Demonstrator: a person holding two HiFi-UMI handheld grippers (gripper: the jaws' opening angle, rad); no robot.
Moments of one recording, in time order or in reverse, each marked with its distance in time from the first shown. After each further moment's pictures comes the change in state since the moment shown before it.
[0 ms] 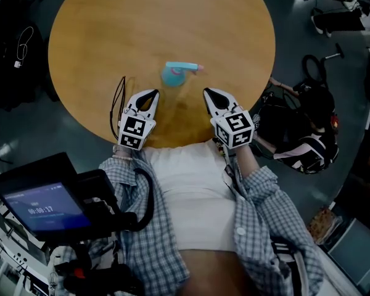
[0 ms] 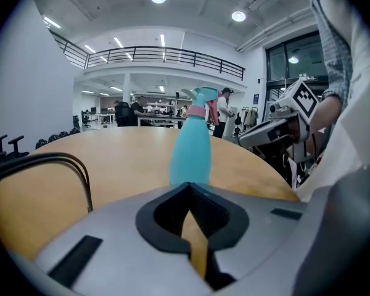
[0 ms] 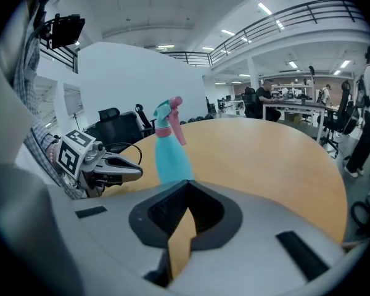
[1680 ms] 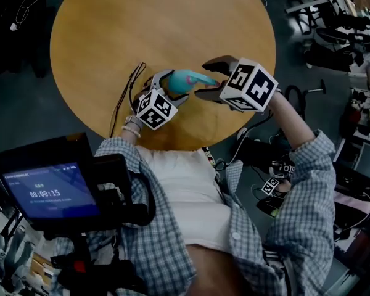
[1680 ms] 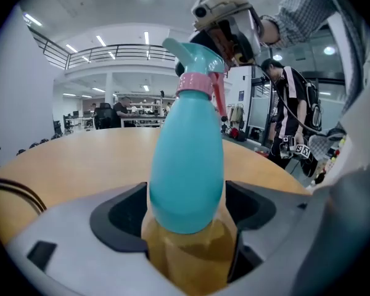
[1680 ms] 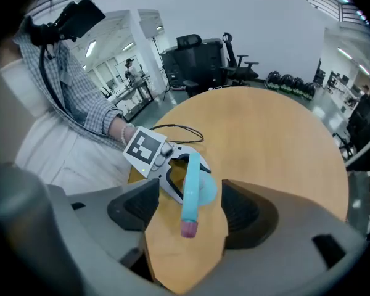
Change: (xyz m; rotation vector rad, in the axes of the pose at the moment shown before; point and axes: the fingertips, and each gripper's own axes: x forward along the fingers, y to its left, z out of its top) left arm 0.096 -0.042 0.043 0.112 0.018 -0.109; right arm 0.001 0.035 0.110 -0.678 0.658 0.577
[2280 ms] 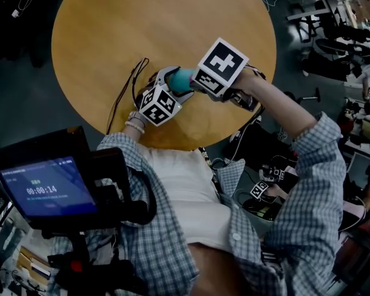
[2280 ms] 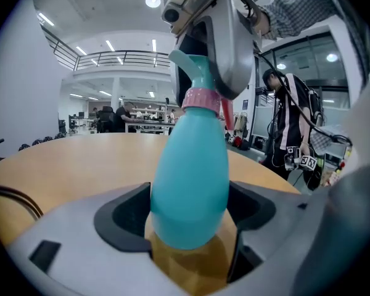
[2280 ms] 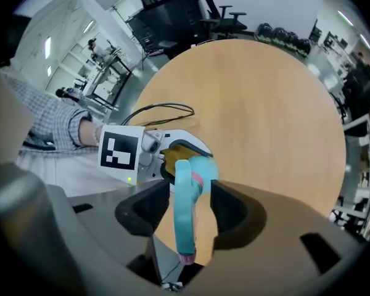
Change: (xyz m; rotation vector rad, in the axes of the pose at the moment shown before) left arm 0.008 0.000 0.027 -0.054 -0.079 0.021; right arm 0.024 -0.013 -0.010 0.209 0.389 -0.002
